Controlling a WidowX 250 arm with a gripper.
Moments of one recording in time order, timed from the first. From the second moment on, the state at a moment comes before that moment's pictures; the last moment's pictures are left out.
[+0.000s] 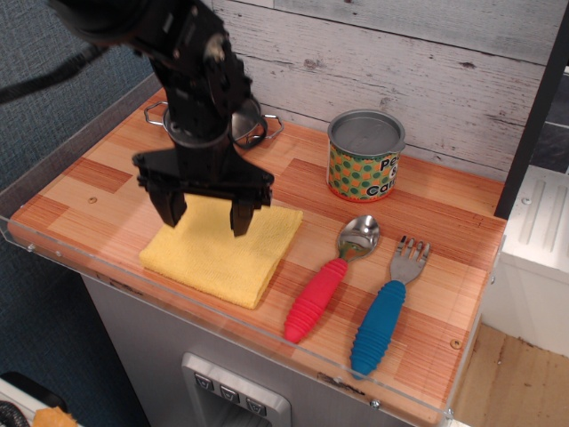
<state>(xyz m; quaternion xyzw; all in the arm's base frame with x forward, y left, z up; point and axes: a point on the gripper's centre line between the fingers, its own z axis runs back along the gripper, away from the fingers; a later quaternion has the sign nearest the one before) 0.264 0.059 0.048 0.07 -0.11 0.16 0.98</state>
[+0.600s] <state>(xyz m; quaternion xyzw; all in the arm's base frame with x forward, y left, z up) 0.265 0.027 0.077 0.04 -0.14 0.12 0.98</state>
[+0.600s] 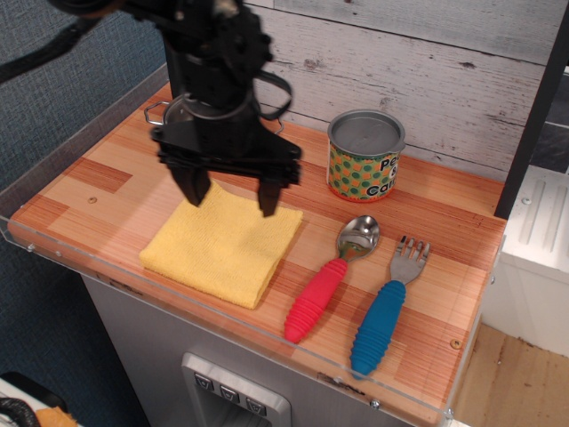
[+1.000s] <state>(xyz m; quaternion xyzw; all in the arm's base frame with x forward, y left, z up) 0.272 -0.016 0.096 0.02 -0.16 0.06 0.99</state>
